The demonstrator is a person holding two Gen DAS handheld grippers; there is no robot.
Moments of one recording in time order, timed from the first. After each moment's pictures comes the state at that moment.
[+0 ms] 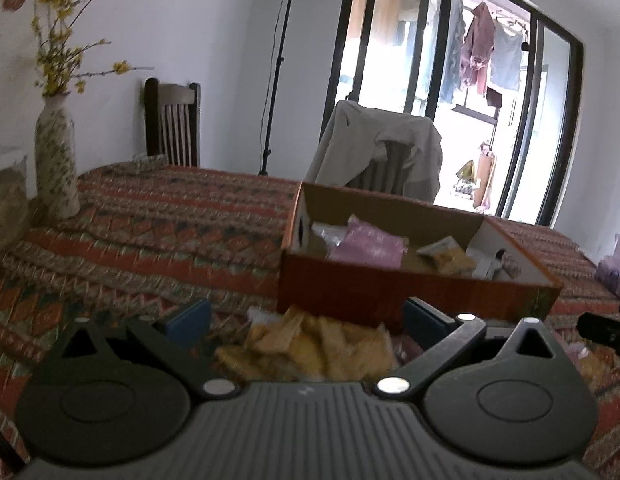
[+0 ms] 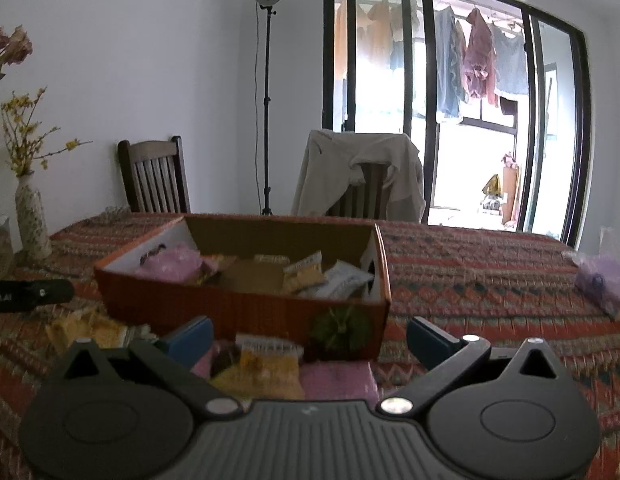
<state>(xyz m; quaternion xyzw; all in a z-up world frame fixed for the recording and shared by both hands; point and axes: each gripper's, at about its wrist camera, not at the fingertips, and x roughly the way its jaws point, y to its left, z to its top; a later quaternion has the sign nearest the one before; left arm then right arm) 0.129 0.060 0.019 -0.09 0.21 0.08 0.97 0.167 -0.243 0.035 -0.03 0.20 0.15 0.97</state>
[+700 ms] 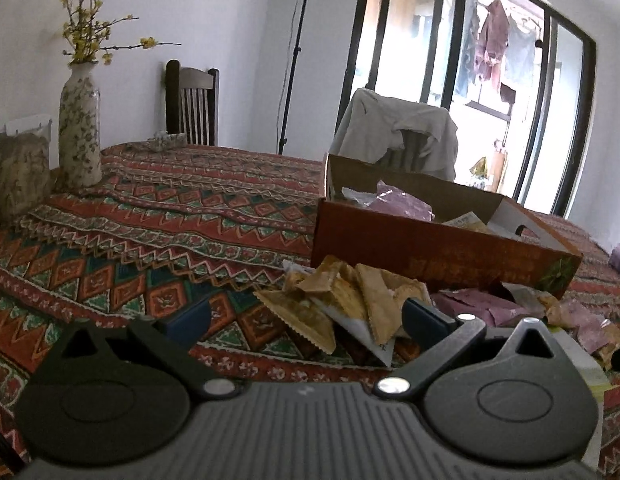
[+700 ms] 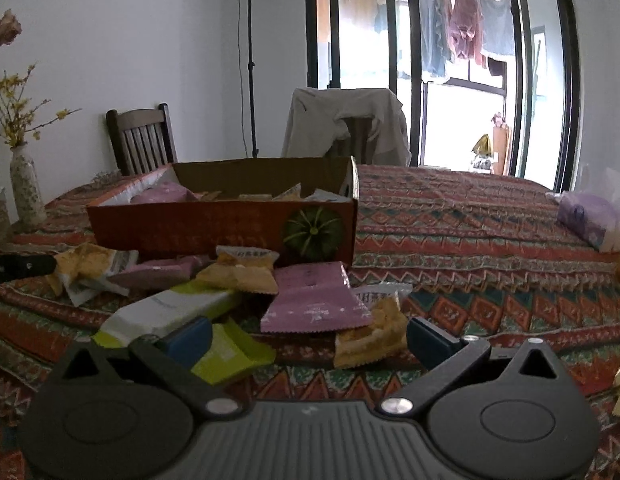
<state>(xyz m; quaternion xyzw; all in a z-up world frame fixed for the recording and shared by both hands) 0.111 0.074 -0.010 -0.10 0.22 0.09 0.97 0.135 -0.270 -0.006 -0.01 0.26 0.13 0.96</state>
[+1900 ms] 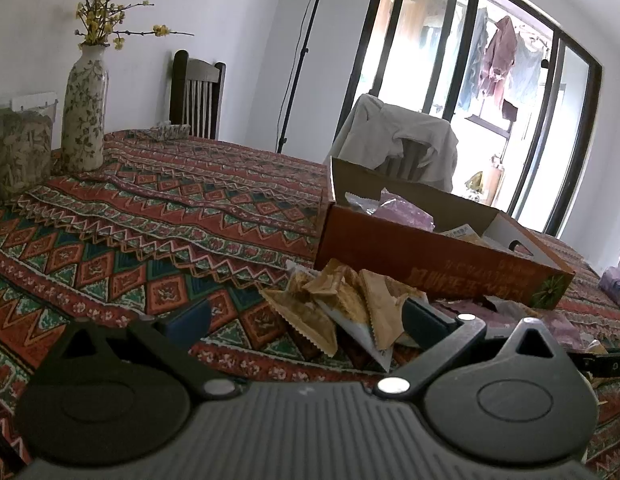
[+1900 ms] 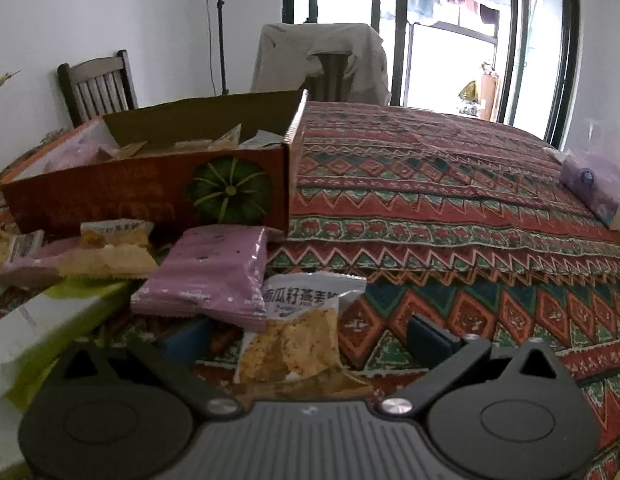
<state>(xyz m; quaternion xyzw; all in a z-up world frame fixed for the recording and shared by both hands) 0.110 0.084 -0.013 -0.13 0.21 0.09 0.96 0.226 -0.292 -0.034 -0.03 0.35 0.10 0.93</state>
